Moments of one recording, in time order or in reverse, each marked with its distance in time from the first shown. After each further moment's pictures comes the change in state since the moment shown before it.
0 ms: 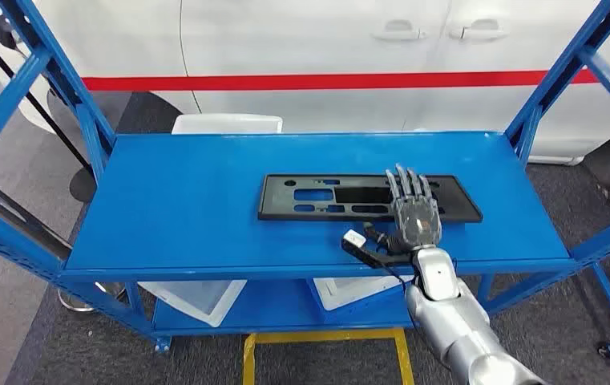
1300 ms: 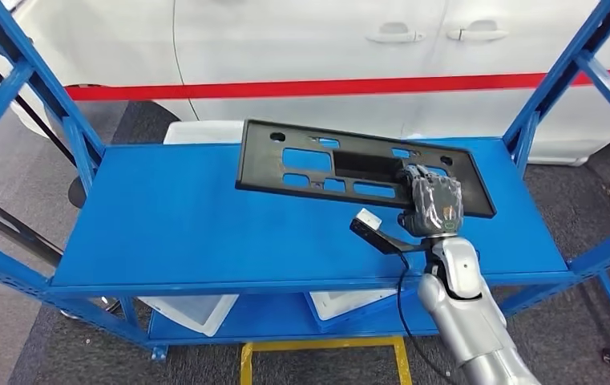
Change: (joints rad) left arm 0.004 -0.004 0.056 0.000 0.038 -0.002 0.008; right arm 0.121 -0.064 -0.010 -0.486 -0.231 0.144 -0.089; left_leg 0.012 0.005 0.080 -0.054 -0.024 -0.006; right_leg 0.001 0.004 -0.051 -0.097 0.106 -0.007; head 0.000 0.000
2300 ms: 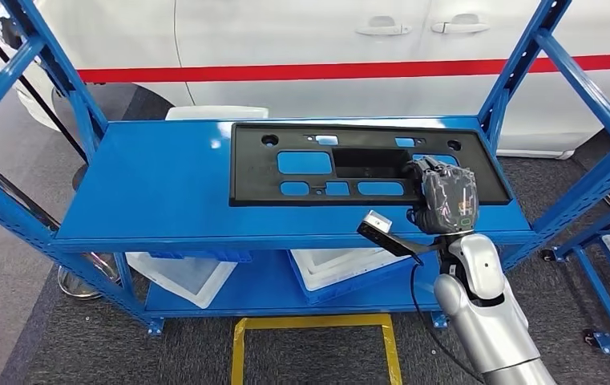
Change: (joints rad) left arm -0.013 0.010 0.019 0.000 -0.020 -0.001 0.017; right arm 0.050 -0.078 0.017 -0.220 -0.043 0.094 -0.011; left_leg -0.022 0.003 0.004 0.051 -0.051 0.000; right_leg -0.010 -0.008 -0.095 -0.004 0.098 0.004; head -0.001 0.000
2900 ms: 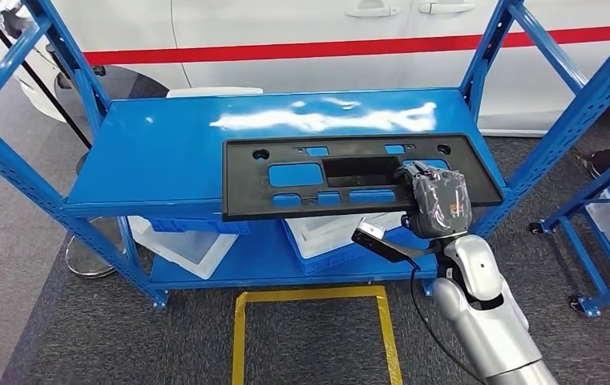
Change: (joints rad) left arm 0.014 0.005 0.004 0.000 -0.004 0.001 -0.004; right arm 0.005 -0.005 0.050 -0.030 -0.013 0.059 0.016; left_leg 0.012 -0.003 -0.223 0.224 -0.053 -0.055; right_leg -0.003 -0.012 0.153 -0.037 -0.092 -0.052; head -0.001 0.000
